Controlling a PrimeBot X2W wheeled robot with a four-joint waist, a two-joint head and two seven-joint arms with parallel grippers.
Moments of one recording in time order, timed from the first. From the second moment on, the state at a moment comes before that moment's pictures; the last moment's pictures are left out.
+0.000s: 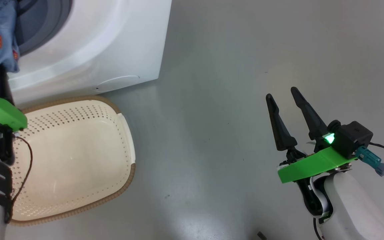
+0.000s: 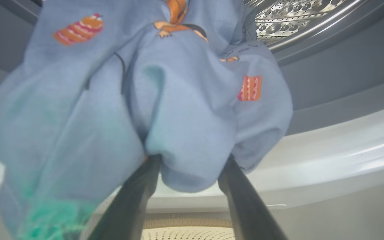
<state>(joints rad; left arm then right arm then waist) -1.00 0.34 -0.13 1.20 -0.51 -0.10 -0.24 -0.36 -0.10 0.23 0.23 0.37 0.13 -0.25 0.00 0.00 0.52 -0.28</state>
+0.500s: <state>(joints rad) -1.01 0.32 -0.20 1.14 -0.49 -0.13 -0.25 -0.36 -0.10 0.22 0.23 0.37 0.13 -0.25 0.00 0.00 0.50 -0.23</state>
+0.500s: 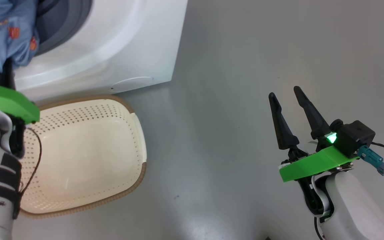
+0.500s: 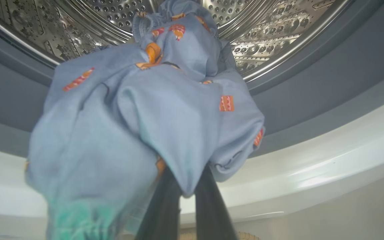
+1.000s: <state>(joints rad) -1.29 0.41 -0.25 1.11 -0.45 -0.13 -0.24 -0.36 -0.08 0.20 0.20 0.37 0.13 -0.25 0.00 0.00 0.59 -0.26</state>
